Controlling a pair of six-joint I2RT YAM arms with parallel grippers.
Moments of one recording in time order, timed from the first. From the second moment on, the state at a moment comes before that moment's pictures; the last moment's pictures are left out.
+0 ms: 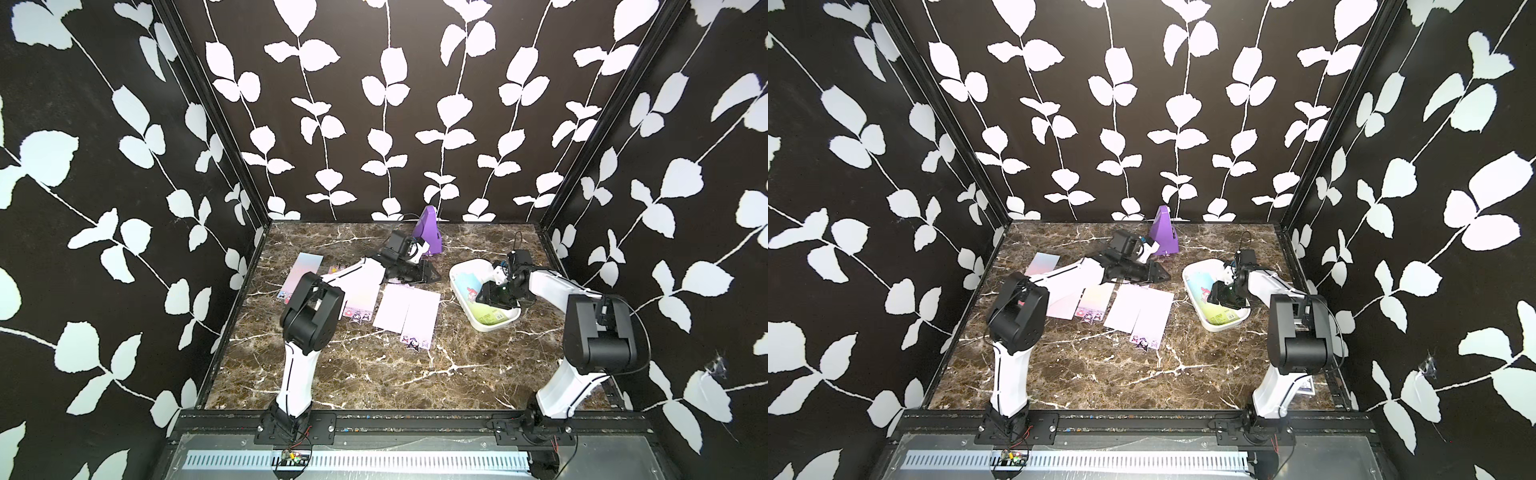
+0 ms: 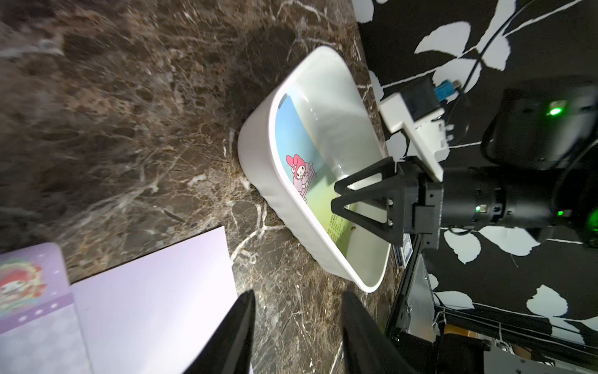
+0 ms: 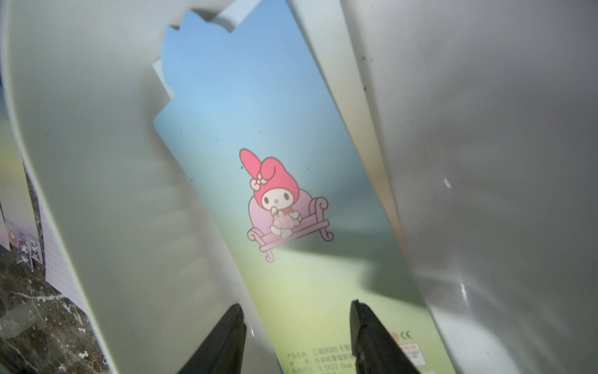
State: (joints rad) left arm -0.65 2.09 1.57 -0.27 0.64 -0.53; right arm 0.02 1.75 1.10 -0.62 -0.37 0.12
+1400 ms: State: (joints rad) left arm -0.73 2.36 1.83 -0.29 0.68 -0.56; right arm 0.01 1.85 1.16 -0.55 -0.46 0.10
